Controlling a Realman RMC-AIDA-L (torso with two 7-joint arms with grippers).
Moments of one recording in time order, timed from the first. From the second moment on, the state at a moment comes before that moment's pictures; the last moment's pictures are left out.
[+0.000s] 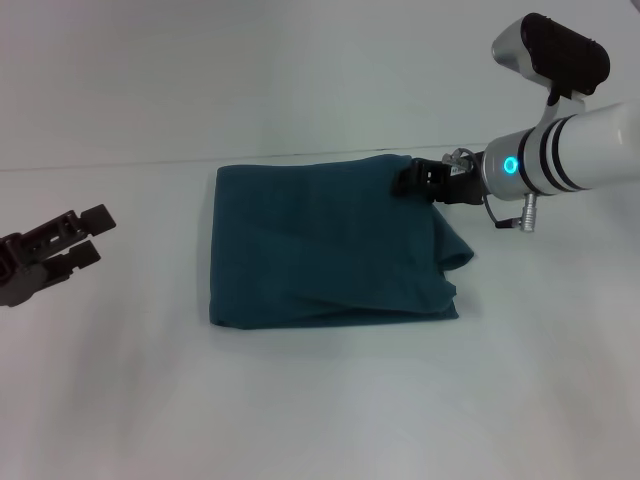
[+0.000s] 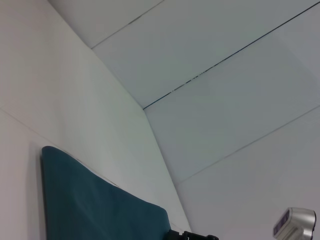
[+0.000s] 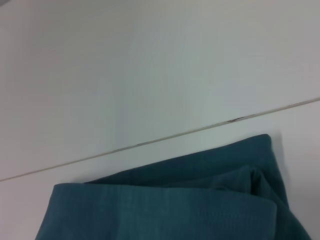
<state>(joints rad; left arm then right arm) -0.45 -2.10 0.35 0.78 1.97 1.63 -2.21 1.01 2.02 -0.89 -0.35 -2.43 -0.66 2.77</state>
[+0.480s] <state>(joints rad) -0.45 -2.10 0.35 0.77 1.97 1.63 -2.21 1.01 2.02 -0.90 -0.36 -2.43 -0.67 2.77</state>
